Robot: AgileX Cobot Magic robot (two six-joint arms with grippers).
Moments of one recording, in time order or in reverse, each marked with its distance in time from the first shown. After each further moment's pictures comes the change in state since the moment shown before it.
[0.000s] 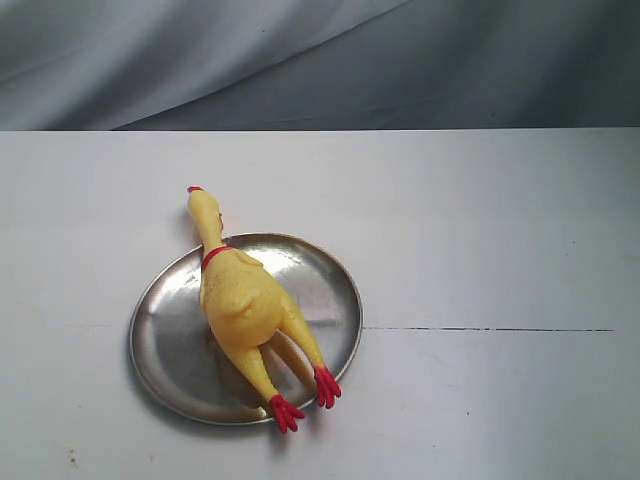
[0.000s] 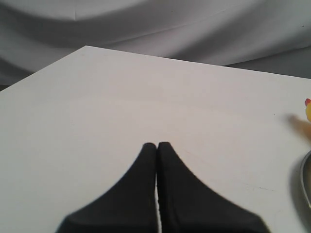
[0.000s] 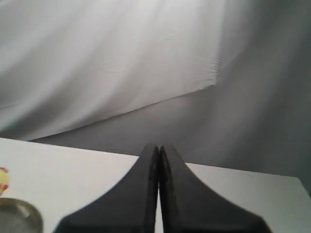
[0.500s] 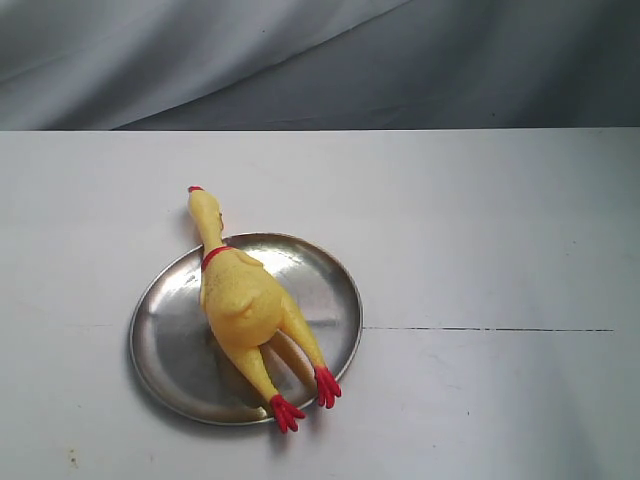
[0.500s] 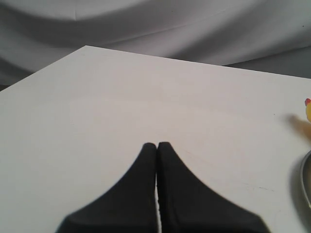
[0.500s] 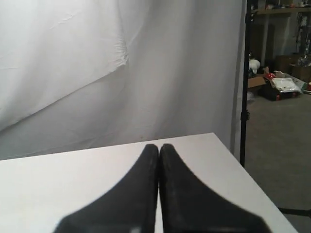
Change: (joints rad) left arm 0.000 0.000 0.000 0.000 0.000 0.000; right arm -0.357 -0.031 0.008 0.098 0.078 0.000
